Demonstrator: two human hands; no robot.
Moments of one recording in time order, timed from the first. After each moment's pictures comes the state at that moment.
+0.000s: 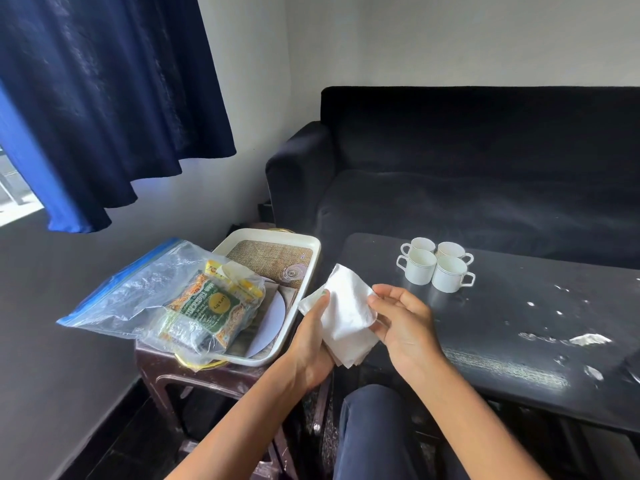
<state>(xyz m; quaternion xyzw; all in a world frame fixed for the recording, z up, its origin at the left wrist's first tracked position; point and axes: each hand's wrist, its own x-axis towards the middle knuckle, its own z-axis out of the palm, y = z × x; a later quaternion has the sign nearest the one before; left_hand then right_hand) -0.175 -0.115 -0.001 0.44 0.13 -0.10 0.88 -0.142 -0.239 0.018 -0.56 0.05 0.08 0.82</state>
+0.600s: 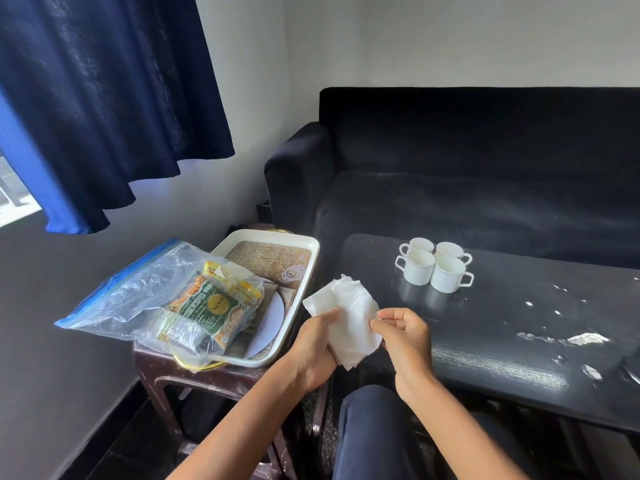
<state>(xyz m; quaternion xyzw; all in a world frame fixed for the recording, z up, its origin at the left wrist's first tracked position) -0.172 -0.116 -0.006 0.46 0.17 -0.09 0.87 -0.148 -0.243 -0.009 -0.68 0.11 0.02 0.73</state>
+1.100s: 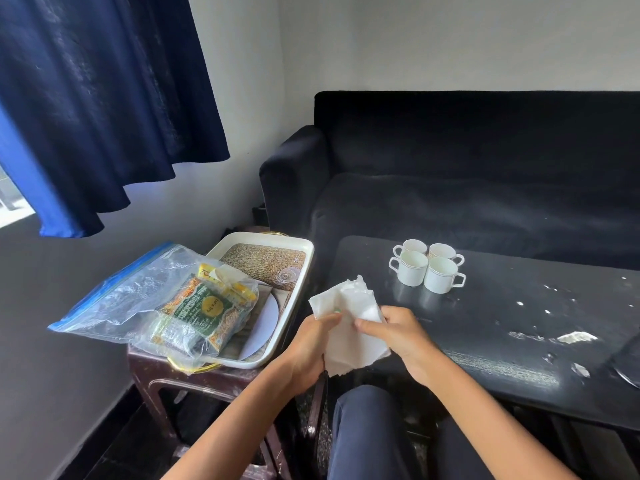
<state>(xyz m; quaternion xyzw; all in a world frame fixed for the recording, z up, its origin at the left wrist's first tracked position) -0.173 -0.119 -0.006 0.56 0.14 -0.08 0.81 -0.132 -0.266 0.007 -0.76 -0.04 0.19 0.63</state>
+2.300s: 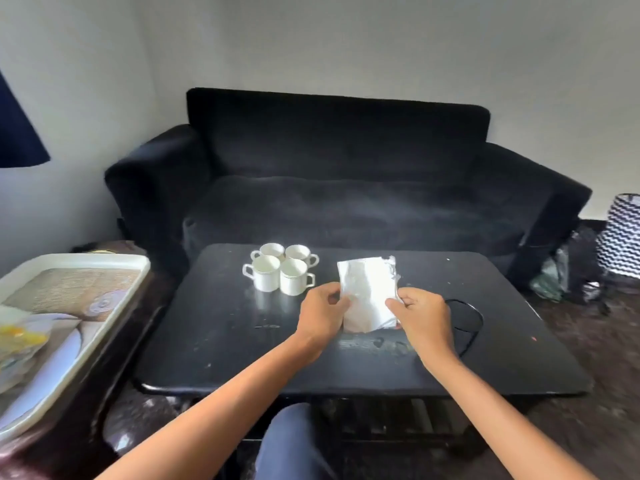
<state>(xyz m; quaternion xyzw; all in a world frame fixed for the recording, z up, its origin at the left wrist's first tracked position) -0.067 -0.391 0.003 0.77 -0.01 -0.02 0.64 -0.088 -0.547 0.022 -0.88 0.05 -0.19 0.43</state>
